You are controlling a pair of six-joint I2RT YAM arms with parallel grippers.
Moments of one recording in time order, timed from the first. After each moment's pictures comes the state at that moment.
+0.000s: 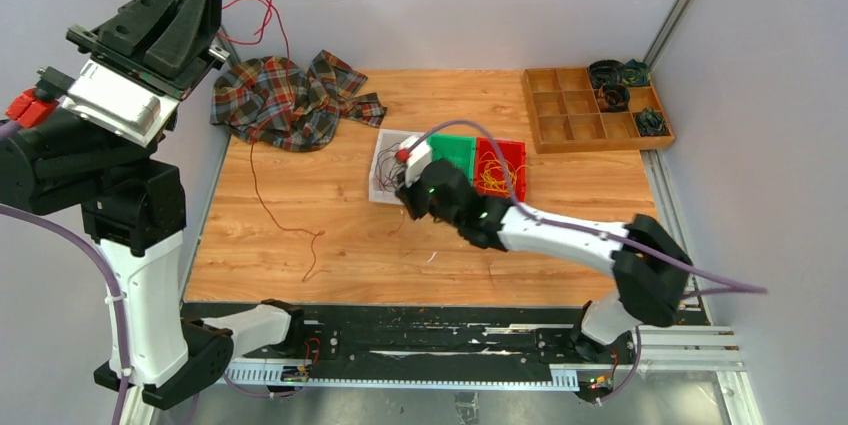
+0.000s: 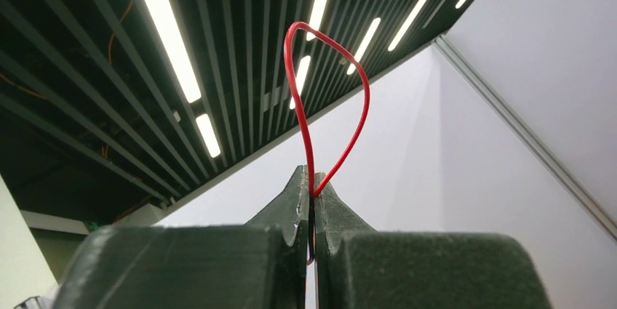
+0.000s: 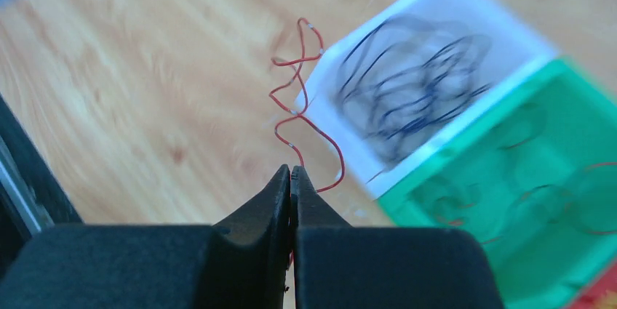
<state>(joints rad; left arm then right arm) -0.29 1.19 2.09 0.09 0.54 0.39 1.05 1.59 1.04 0.12 0.15 0.13</state>
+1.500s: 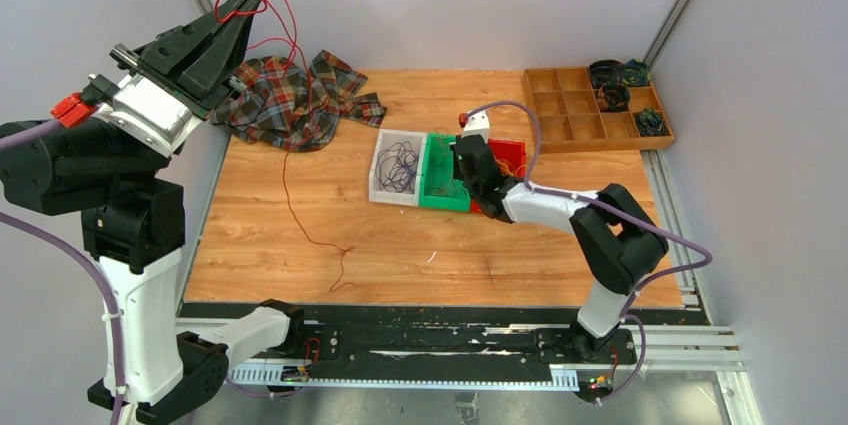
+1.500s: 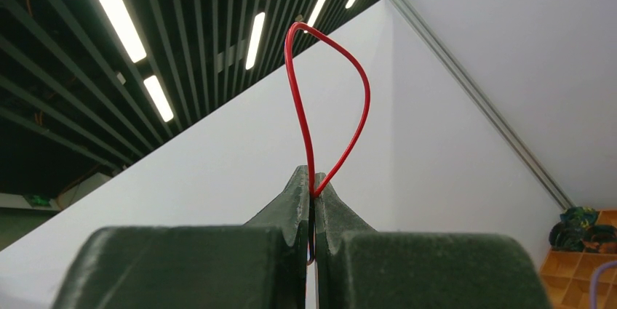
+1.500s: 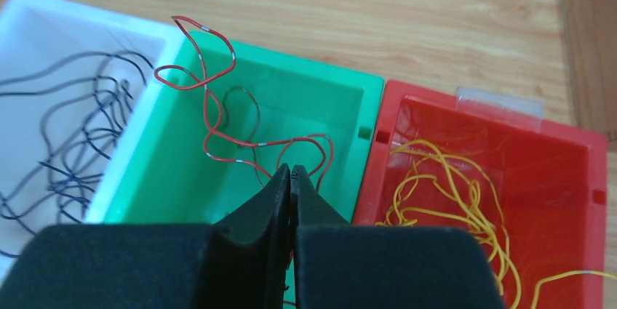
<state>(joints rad) -0.29 1.09 1.95 -0.06 0.58 0.41 0.70 1.71 0.95 0.36 0.47 0.22</state>
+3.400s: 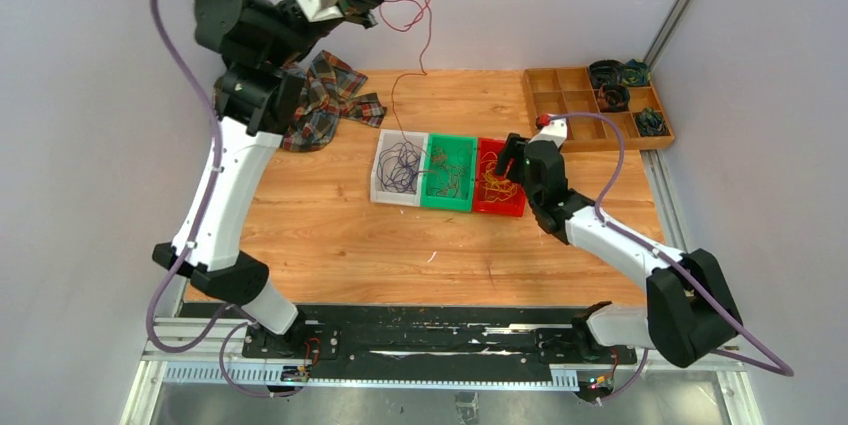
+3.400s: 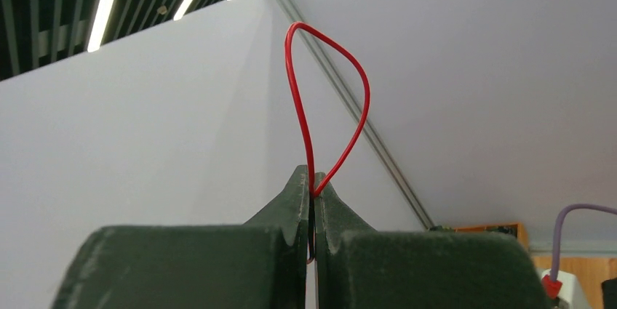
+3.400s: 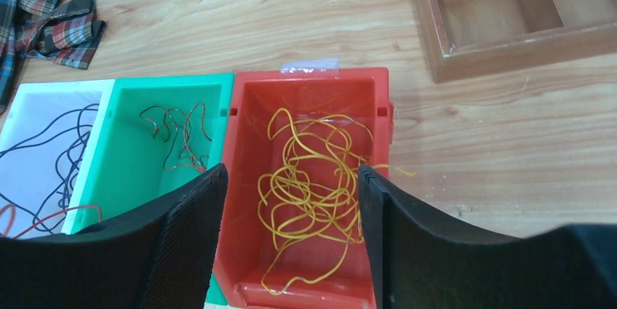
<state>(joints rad) -0.48 1.56 2.20 0.06 0.67 0.24 0.48 1.30 0.72 0.21 0.38 0.39</state>
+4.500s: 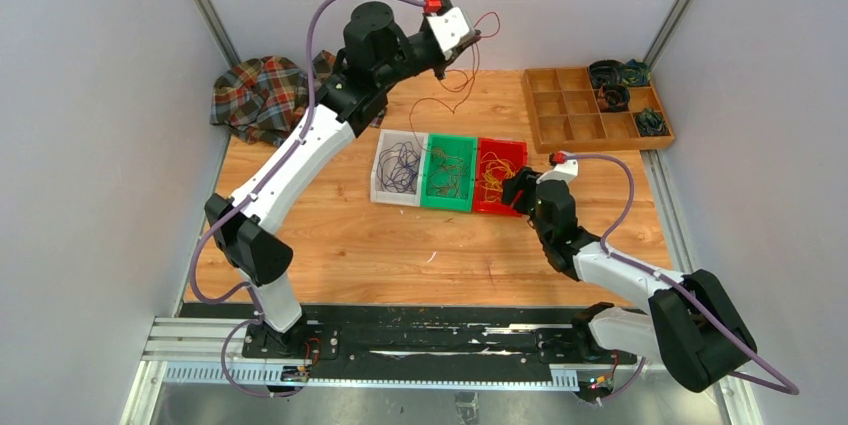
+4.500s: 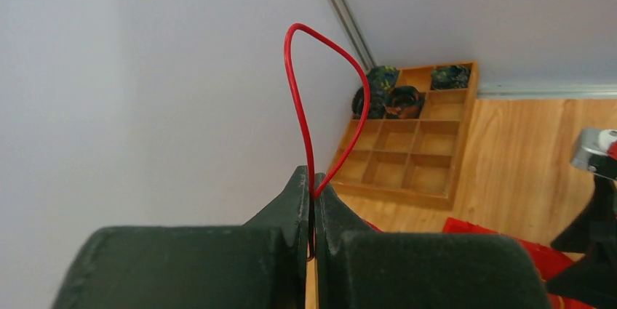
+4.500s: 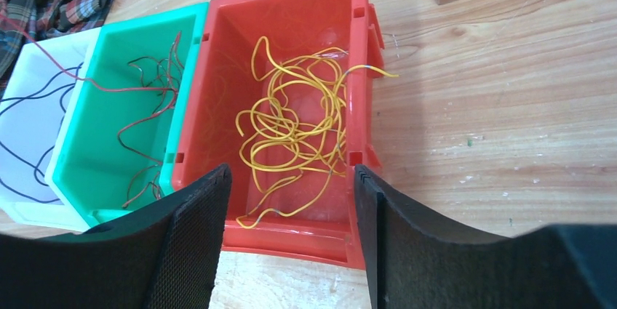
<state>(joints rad) -0.61 1.75 1.94 -0.07 0.48 0.49 0.48 1.16 0.37 0.46 0.34 0.50</state>
